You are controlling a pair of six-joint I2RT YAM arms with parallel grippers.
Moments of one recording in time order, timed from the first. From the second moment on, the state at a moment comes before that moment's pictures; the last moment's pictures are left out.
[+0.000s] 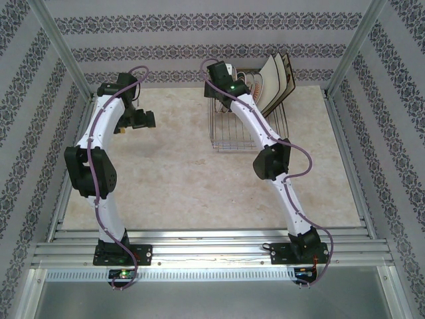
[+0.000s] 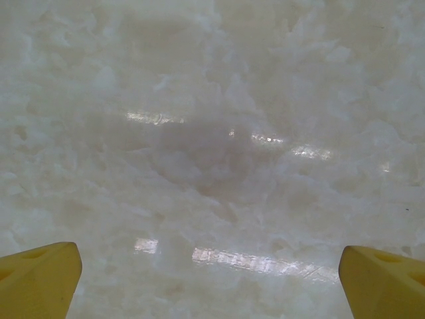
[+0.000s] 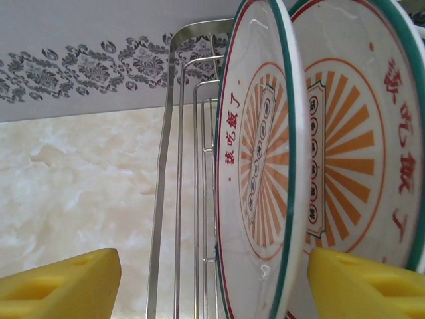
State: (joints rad) left arm -0.02 1.95 1.91 -1.28 -0.03 -0.27; right arm 0.47 2.62 2.82 -0.94 0.29 0.45
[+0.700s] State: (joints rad) left arm -0.02 1.87 1.84 -1.24 -0.08 -0.27; right arm 0.46 2.68 2.83 -0.93 0.41 0.49
